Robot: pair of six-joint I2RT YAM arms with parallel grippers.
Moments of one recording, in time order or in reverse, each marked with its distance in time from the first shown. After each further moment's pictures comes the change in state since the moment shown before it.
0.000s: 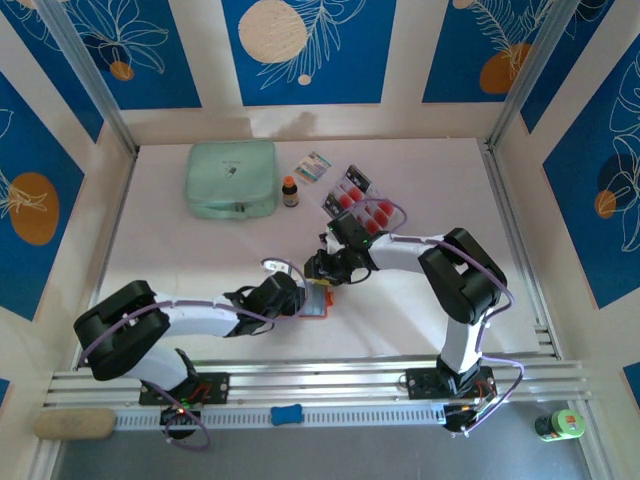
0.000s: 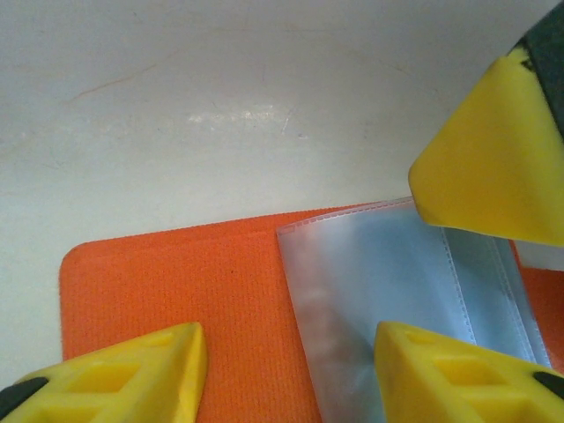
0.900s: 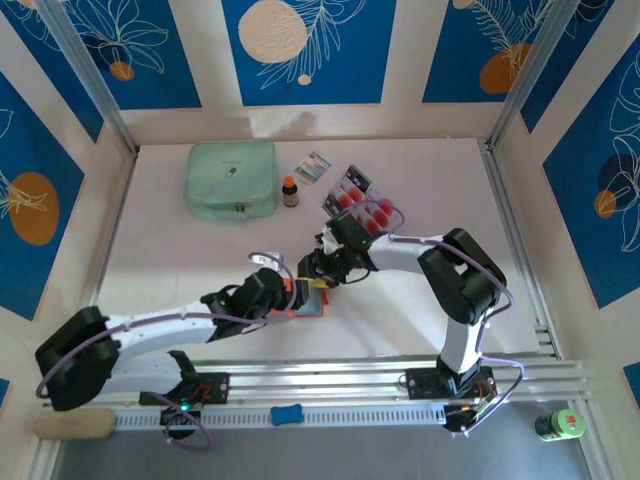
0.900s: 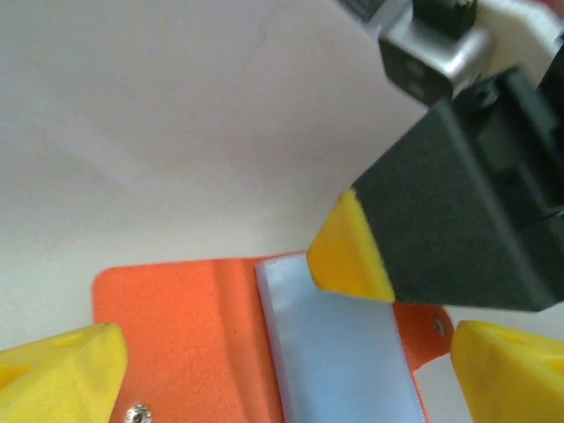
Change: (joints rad) left arm 0.014 -0.322 -0.003 -0.153 -0.024 0.012; right arm 0.018 -0.006 0.001 0.045 -0.098 0.074
